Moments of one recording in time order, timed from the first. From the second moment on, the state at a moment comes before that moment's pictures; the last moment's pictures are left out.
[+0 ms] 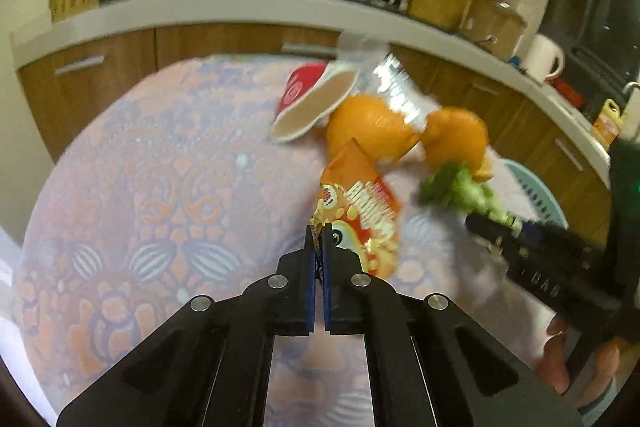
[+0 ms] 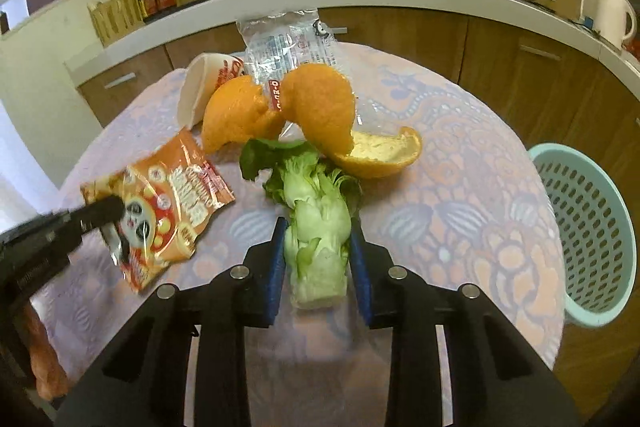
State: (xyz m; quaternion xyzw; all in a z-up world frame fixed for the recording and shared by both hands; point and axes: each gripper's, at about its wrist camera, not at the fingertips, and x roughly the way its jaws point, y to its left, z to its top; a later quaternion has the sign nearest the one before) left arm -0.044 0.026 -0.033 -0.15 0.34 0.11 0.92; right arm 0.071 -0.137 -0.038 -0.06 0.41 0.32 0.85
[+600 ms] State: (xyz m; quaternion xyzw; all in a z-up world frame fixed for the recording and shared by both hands) left arm -0.035 -0.032 0.048 -0.12 0.25 0.03 0.96; right arm 0.047 -0.209 0.033 -0.01 0.34 0.35 0.88
